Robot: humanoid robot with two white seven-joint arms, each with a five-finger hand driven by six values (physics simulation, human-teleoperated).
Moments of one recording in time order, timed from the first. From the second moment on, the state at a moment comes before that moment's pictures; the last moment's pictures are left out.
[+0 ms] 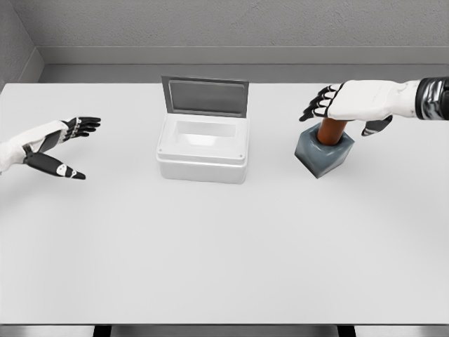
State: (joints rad) left arm -0.55 0.87 -0.67 -1.15 0.50 -0.32 -0.61; right arm -1.00 -0.88 0.92 -1.44 0.42 -0.57 0.61
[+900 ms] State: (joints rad) left arm -0.55 0.88 -0.71 -1.26 0.44 -0.38 -0.61; right arm -1.01 -0.85 0.94 -1.41 0.44 -0.57 0.61
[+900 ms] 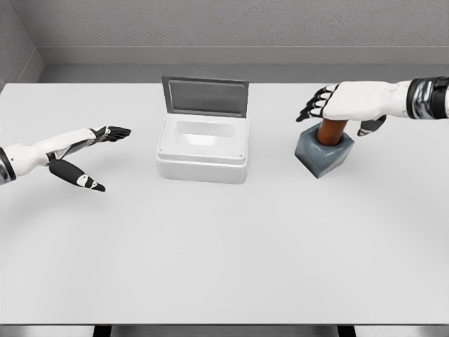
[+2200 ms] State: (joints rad) left arm -0.56 0.91 -0.71 -1.26 0.45 -0.39 -0.61; right arm -1.15 -0.63 0.95 -1.49 0.43 -0.61 0.61
